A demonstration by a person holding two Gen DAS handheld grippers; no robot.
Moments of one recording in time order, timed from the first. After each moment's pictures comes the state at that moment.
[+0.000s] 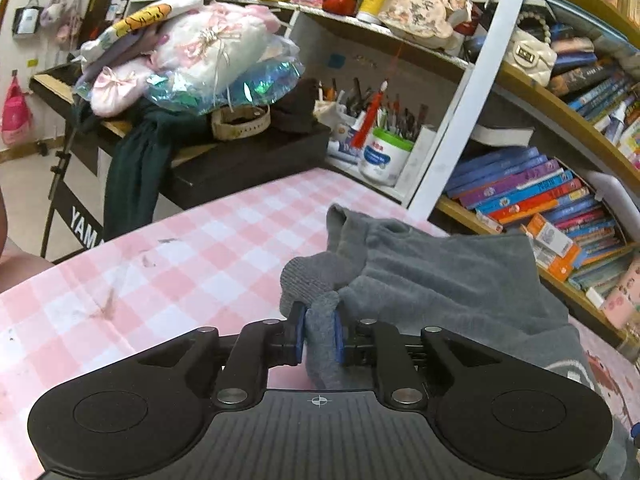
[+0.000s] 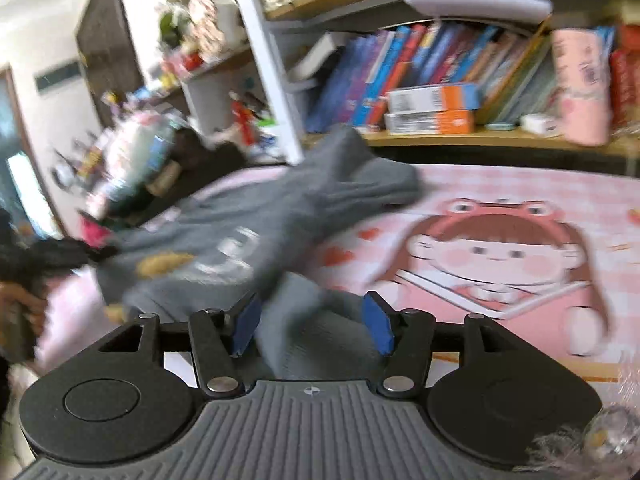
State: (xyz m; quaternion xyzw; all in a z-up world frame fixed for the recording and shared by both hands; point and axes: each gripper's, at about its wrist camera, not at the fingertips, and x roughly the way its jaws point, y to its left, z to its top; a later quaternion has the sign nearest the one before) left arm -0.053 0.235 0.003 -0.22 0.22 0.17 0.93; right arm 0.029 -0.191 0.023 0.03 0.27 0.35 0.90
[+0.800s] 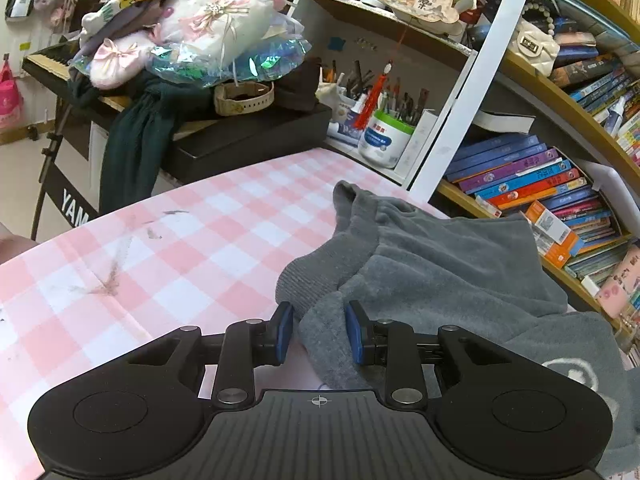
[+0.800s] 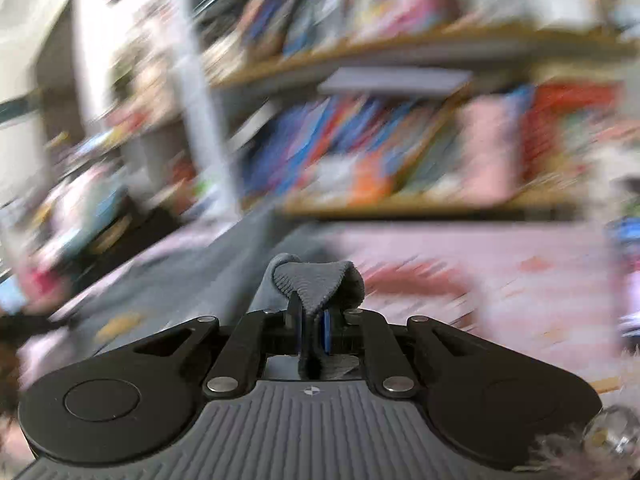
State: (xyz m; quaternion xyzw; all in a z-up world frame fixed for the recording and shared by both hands) left arm -0.056 0.250 -0.016 -0.24 0.23 0.15 0.93; right arm 0.003 -0.254 0.075 0.05 0.18 0.21 0.96
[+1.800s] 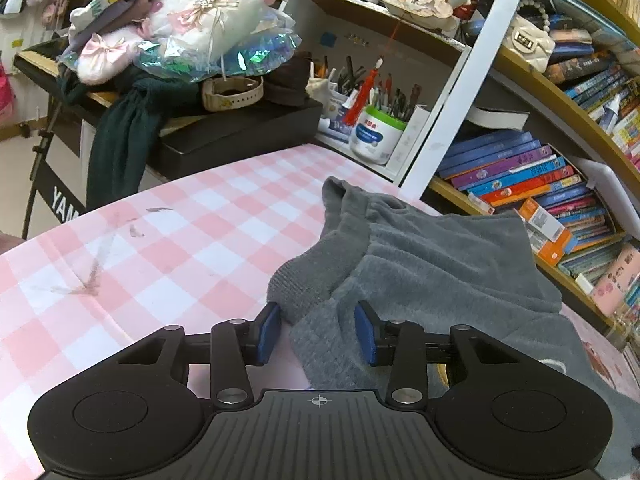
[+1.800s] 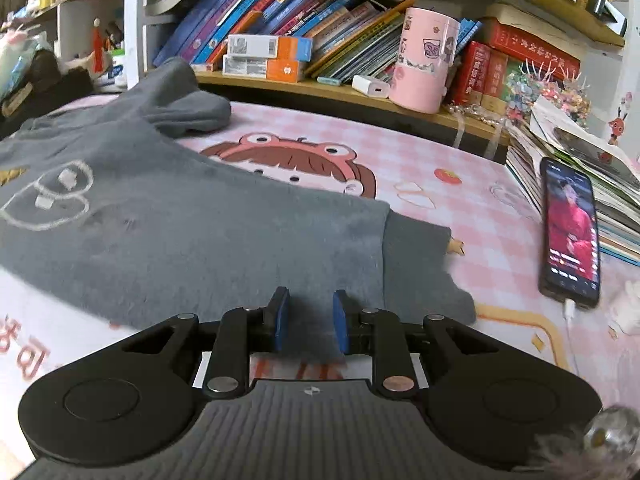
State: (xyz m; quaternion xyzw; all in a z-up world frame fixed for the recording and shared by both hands) left arm -0.047 0.250 -0.018 -0.25 0.24 0.14 0.93; right arm 0.010 -0.257 -0.003 -0.10 0.33 0.13 0.93
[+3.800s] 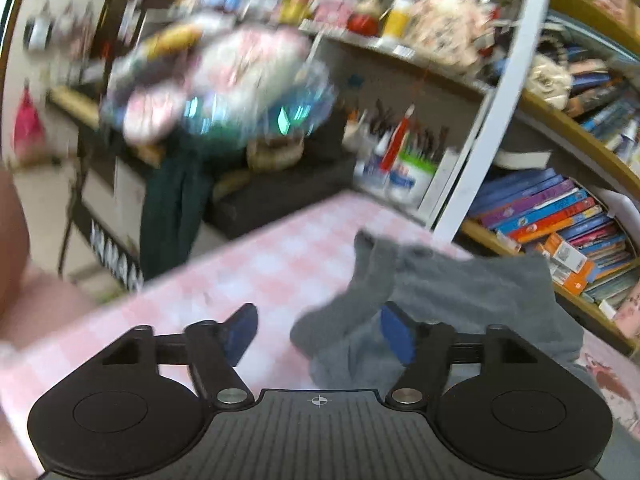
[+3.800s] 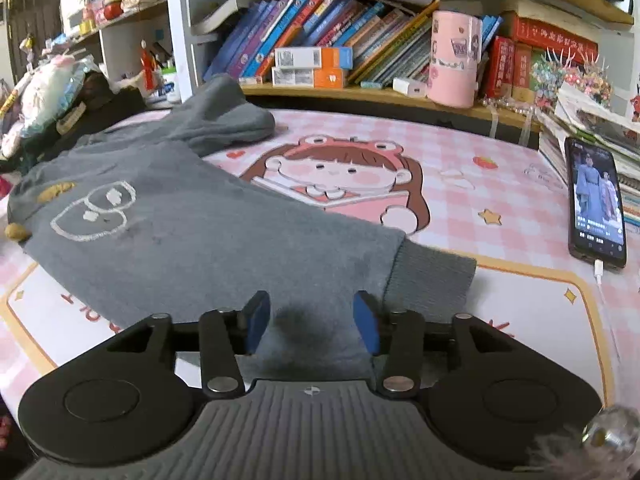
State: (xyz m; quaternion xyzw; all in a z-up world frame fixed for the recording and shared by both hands) left arm -0.080 0.265 0.025 -0.19 0.20 0.19 0.94; right arm -0.031 -0.260 0.004 -0.04 0.32 0.20 0.93
